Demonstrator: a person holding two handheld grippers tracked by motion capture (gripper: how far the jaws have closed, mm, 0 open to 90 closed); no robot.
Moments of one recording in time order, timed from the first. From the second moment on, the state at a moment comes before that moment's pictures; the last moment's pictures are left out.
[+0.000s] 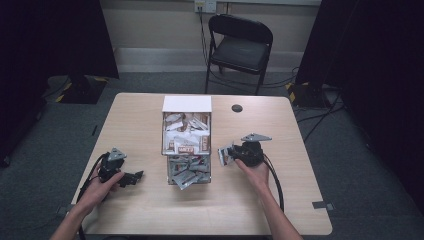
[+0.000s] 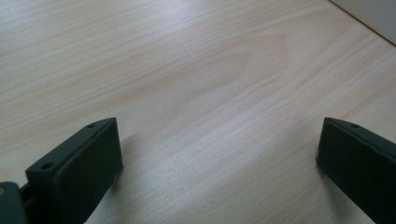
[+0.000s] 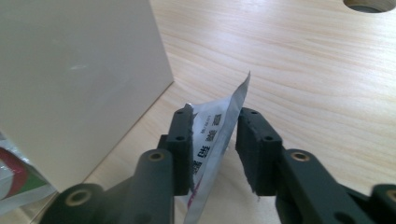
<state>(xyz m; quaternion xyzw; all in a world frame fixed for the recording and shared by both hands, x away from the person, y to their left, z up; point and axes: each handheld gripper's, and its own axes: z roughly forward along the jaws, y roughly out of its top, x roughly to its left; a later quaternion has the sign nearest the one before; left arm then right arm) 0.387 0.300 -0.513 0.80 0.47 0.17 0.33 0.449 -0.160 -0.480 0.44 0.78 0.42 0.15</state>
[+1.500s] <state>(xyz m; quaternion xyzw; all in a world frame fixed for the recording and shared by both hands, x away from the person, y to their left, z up) 0.387 0.300 -0.513 0.80 0.47 0.17 0.33 0.426 -0.182 -0.448 0.47 0.76 0.42 0.17</state>
